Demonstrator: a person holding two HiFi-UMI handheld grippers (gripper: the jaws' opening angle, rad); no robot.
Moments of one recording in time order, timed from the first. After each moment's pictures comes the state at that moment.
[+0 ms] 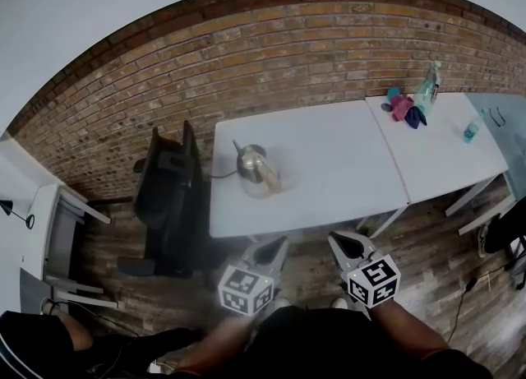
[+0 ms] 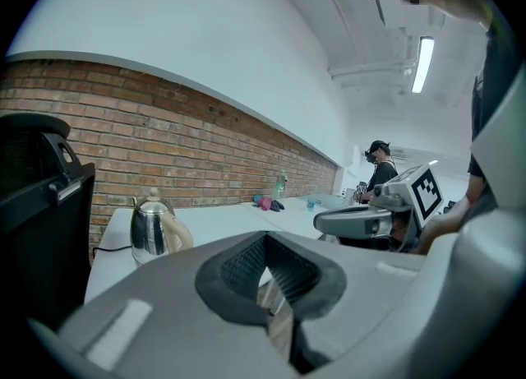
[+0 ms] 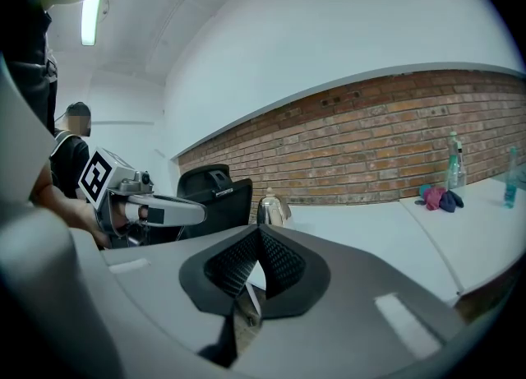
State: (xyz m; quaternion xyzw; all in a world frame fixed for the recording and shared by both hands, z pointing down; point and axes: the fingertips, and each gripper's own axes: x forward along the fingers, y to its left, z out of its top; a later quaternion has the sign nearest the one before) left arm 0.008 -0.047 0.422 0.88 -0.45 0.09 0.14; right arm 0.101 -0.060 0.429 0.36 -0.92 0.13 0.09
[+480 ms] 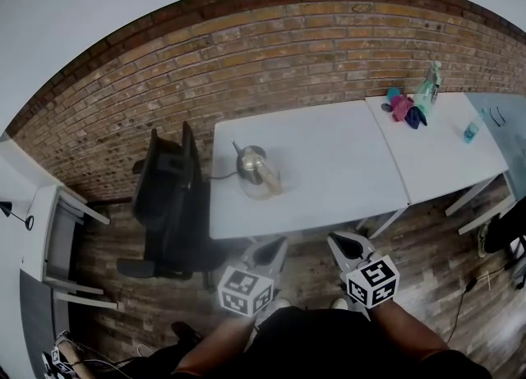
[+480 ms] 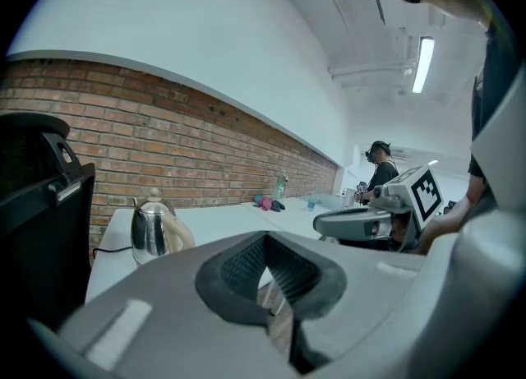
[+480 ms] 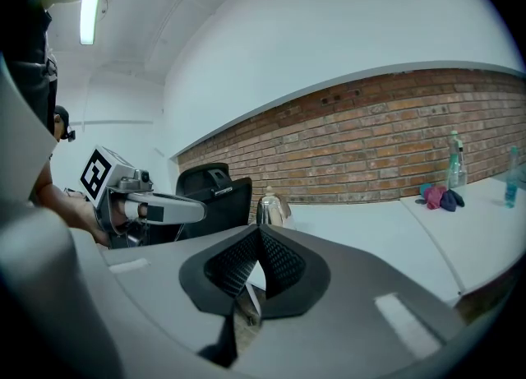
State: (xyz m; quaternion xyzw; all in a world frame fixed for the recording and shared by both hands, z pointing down) left arm 0.004 -0.052 0.421 0.88 -0.45 0.09 0.14; right arm 0.098 -0.064 0.431 0.36 -0.92 0.13 0.09
